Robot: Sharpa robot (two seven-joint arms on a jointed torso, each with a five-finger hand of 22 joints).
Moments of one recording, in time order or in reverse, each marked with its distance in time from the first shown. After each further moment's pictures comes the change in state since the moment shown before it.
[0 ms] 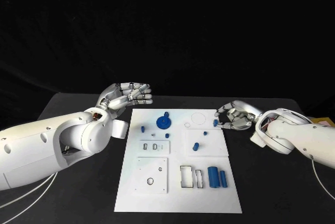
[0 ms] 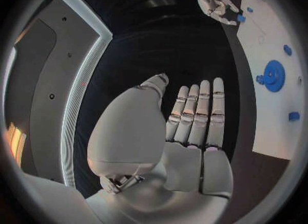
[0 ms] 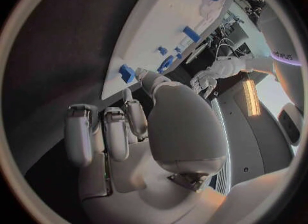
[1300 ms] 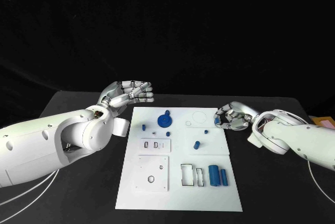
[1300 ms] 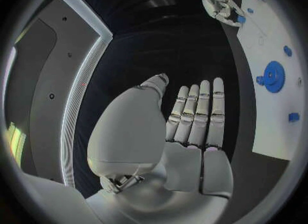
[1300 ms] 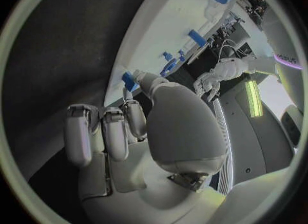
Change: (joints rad) left arm 0.000 -0.001 0.000 0.000 0.001 0.004 -0.002; left_hand 0.000 0.000 0.003 -0.003 0.000 0.000 0.000 0.000 0.000 0.000 0.000 0.000 0.001 0.000 0.000 -0.005 0.000 0.000 0.000 0.000 0.000 -0.001; right arm -0.022 0.041 0.000 -0.039 -0.001 -0.008 -0.012; right_hand 0.008 0.018 0.024 -0.007 0.004 0.056 0.012 0.004 0.009 0.007 0.014 0.013 -0.001 0.000 0.014 0.004 0.000 0.000 0.000 0.015 0.004 -0.001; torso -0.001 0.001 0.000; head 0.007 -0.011
